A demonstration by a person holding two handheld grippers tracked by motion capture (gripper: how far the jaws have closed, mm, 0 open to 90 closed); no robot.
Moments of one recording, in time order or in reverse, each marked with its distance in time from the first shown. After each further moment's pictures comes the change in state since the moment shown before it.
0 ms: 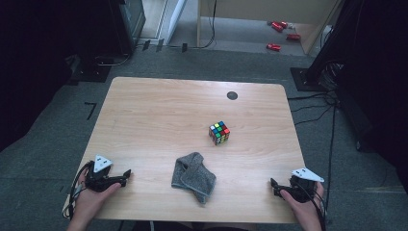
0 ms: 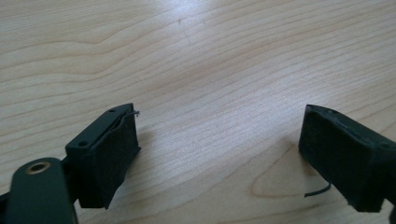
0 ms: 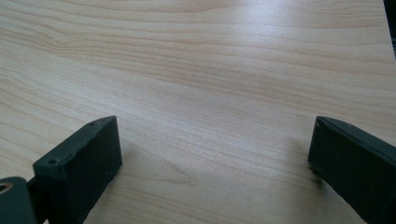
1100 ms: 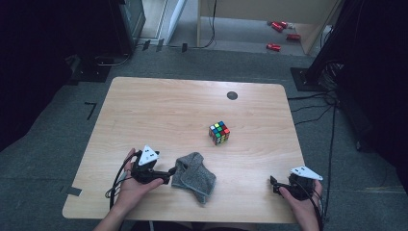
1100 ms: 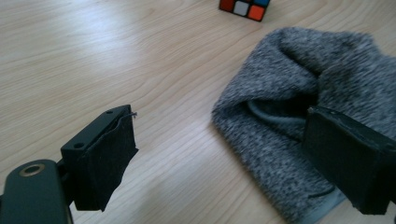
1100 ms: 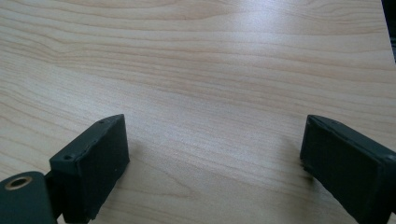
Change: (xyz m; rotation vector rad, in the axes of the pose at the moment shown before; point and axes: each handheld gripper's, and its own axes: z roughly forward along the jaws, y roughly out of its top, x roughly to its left) left arm -0.116 0.071 0.019 -0.111 -0.315 0.151; right arm 0.002 0.005 0.003 -0.001 -0.007 0.005
